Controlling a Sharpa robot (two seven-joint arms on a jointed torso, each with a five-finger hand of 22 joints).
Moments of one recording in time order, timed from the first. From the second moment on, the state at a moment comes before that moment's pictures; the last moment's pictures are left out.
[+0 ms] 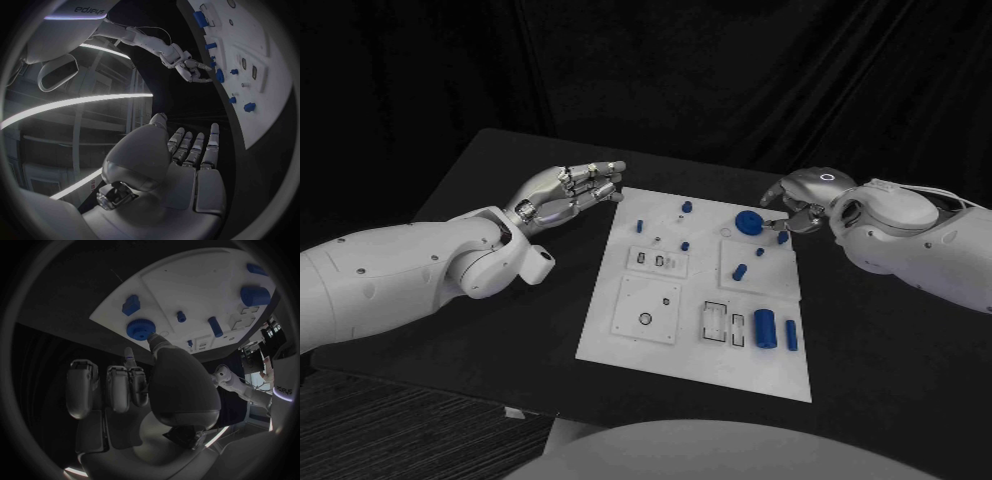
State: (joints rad) left arm 1.24 -0.93 -0.21 1.45 -0.43 -0.04 0.68; left_hand 1.50 0.25 -0.17 0.28 0.50 0.37 0.15 0.04 0.03 0.09 0.13 0.35 0.05 0.12 0.21 0.24 0.05 0.15 0.22 0.29 0.22 0.46; right arm 1.29 -0.78 -0.21 1.24 -1.68 -0.30 -0.10; right_hand 1.28 -0.15 0.17 0.28 0.27 0.84 0.08 0.08 0.21 1.46 -0.02 1.55 1.31 1.46 -0.08 1.55 1.31 0.03 1.46 0.04 1.45 1.29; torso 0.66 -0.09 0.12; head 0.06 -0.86
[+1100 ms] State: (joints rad) left arm 1.23 -0.92 -0.21 1.44 -0.43 -0.04 0.68; left_hand 1.51 0.25 -0.17 0.28 0.50 0.38 0.13 0.04 0.03 0.09 0.14 0.36 0.05 0.12 0.21 0.25 0.05 0.15 0.22 0.29 0.22 0.46; right arm 1.26 -0.70 -0.21 1.15 -1.64 -0.27 -0.09; right_hand 1.27 -0.14 0.18 0.26 0.25 0.86 0.08 0.08 0.21 1.46 -0.02 1.55 1.31 1.46 -0.07 1.55 1.31 0.03 1.46 0.04 1.45 1.29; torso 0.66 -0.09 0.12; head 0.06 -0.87
